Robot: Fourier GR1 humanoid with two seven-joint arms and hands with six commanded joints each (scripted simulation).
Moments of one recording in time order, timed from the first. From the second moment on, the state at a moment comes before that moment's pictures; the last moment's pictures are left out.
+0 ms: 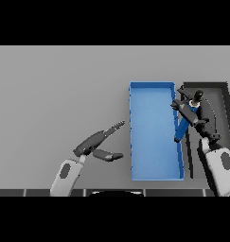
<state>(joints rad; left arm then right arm) -0.10 -0.02 -0.36 -1.66 -0.20 -0.46 0.10 -0.25 -0.57 0.08 -1.90 -0.49 -0.30 0.61</state>
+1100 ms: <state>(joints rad) -0.10 -0.01 -0.37 -1.68 -0.20 -0.46 0.12 -0.51 -1.09 0.91 -1.72 -0.84 -0.61 0.61</state>
